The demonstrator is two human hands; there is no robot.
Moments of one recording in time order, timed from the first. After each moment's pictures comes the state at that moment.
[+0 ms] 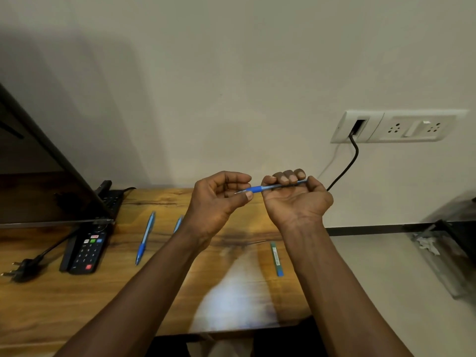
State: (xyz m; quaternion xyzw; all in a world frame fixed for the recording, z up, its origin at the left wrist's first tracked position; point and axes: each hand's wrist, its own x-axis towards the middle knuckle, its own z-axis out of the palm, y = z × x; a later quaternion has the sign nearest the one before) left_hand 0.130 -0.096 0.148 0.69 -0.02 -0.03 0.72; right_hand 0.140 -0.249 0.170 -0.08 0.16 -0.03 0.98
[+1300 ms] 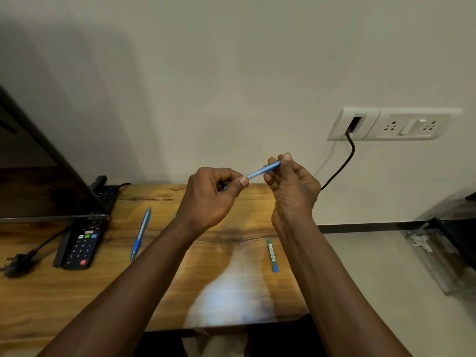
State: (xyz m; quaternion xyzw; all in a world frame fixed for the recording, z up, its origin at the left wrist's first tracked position) left_hand 0.139 -0.093 0.150 0.83 -0.10 0.06 0.54; right_hand 0.140 -0.243 0.169 -0.47 0.24 -0.16 0.83
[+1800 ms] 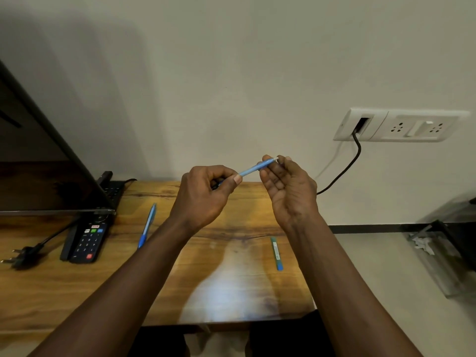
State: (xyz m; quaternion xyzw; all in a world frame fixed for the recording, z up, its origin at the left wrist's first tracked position) left_hand 0.136 -0.071 0.147 0.84 -0.09 0.09 0.53; right_hand 0.138 -0.240 0.173 -0.37 0.21 -0.05 0.91
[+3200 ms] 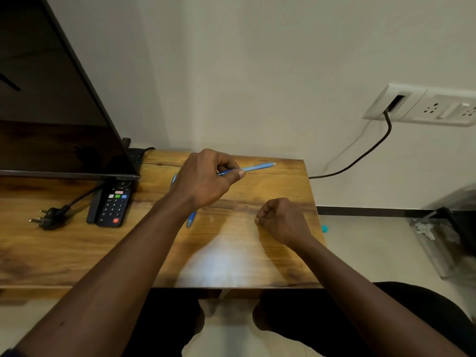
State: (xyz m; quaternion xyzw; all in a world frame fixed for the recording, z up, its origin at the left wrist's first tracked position) left_hand 0.130 -0.010 0.123 0.91 -0.07 0.01 0.41; right_hand 0.100 -0.219 0.059 -0.94 0.04 0.14 0.32
